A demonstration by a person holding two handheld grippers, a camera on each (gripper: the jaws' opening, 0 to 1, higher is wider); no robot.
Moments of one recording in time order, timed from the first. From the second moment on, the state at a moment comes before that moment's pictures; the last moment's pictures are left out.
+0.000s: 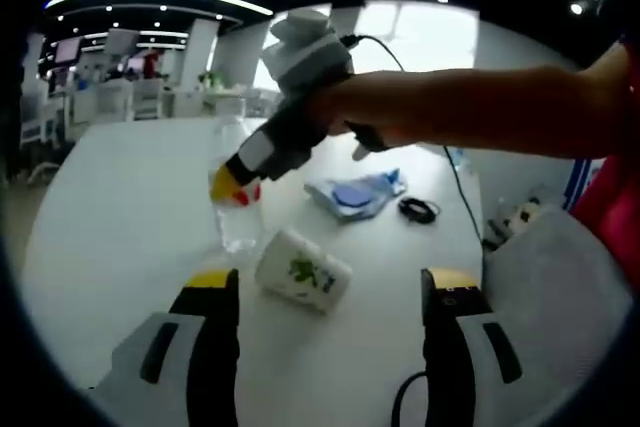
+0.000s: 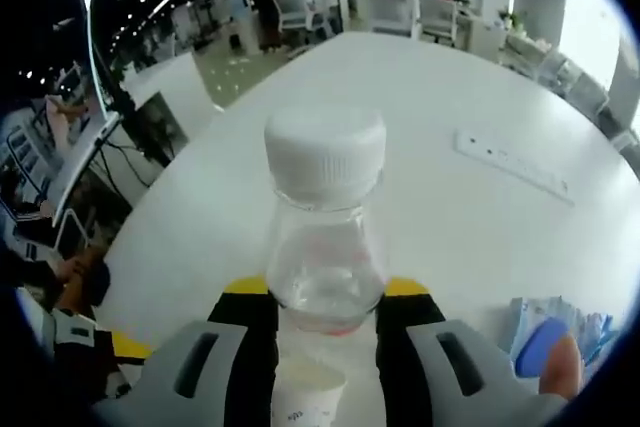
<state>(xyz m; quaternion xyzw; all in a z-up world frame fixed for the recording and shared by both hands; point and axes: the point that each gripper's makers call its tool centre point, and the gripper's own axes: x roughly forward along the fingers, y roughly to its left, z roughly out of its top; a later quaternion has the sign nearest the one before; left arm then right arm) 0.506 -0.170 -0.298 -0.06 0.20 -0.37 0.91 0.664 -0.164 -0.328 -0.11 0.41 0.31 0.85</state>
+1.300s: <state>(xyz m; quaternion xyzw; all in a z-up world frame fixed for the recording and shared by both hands) 0.504 -0.170 -0.305 -0.06 0.21 -0.37 0.90 0.647 -0.155 -0.327 -0.09 0.37 0.28 0.88</state>
